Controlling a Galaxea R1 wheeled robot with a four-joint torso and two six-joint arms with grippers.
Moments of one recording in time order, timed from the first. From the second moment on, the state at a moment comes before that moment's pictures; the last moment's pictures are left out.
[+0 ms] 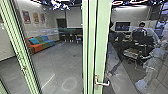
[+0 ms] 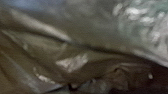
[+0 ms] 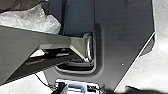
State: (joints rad) left arm 1.50 2.99 -2.66 -0.17 0.06 0.26; right arm -1.61 3.00 -2.63 -0.03 -0.03 -0.02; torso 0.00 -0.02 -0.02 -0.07
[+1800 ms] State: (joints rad) left arm 1.51 2.89 -2.51 -0.22 0.10 0.26; right arm -1.64 2.14 -1.39 -0.03 0.08 -0.02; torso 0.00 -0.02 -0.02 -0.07
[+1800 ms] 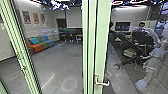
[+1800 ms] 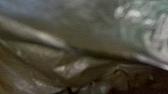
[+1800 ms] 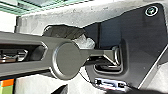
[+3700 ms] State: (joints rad) left arm 1.51 2.97 -2.57 -0.22 0.10 0.26; right arm -0.95 1.60 -0.85 0.29 -0.18 -0.01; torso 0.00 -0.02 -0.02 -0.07
